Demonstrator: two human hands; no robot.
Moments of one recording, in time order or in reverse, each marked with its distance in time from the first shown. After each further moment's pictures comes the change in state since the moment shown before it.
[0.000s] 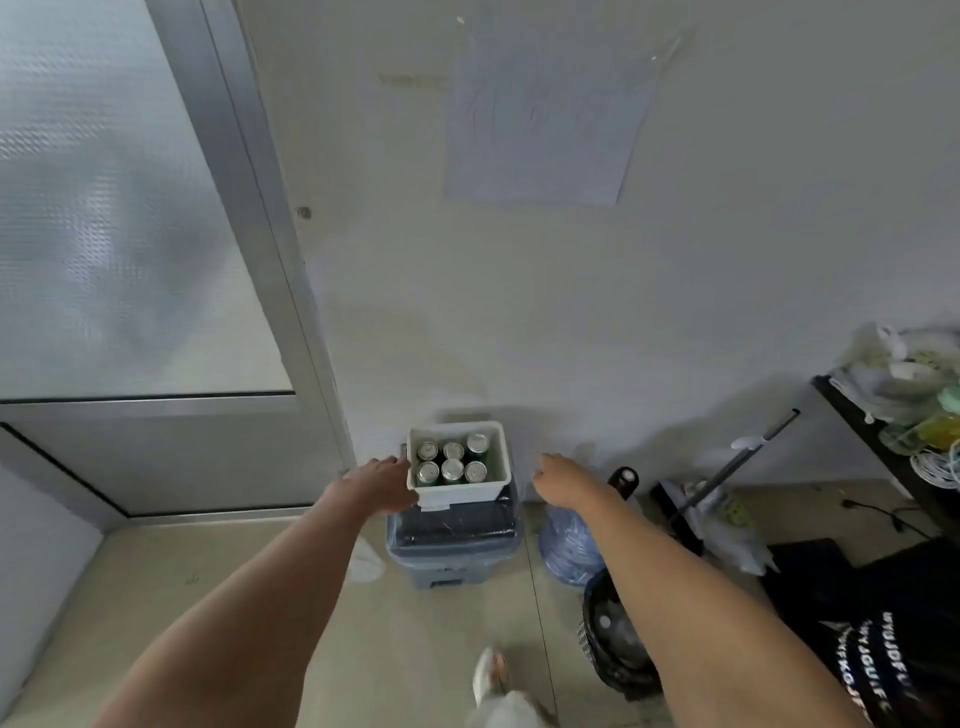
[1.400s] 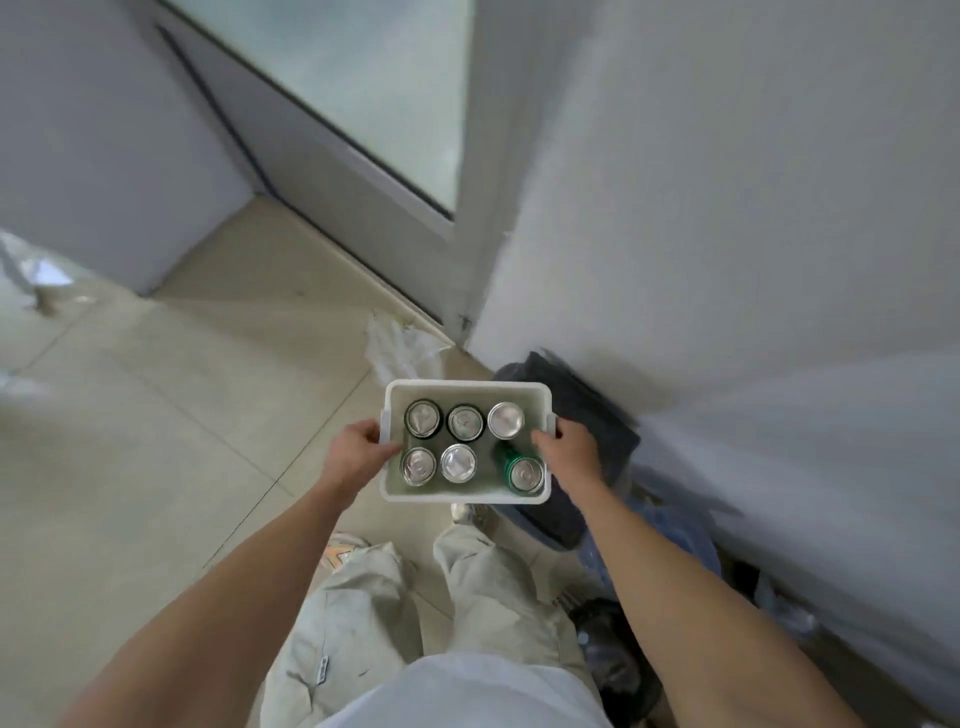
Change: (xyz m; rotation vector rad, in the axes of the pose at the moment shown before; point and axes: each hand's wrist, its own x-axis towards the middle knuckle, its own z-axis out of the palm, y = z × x) left_hand 0.105 -0.159 0.167 -1.356 0.282 -1.023; right_hand 0.291 -0.140 0.129 0.068 -0.253 -0.103
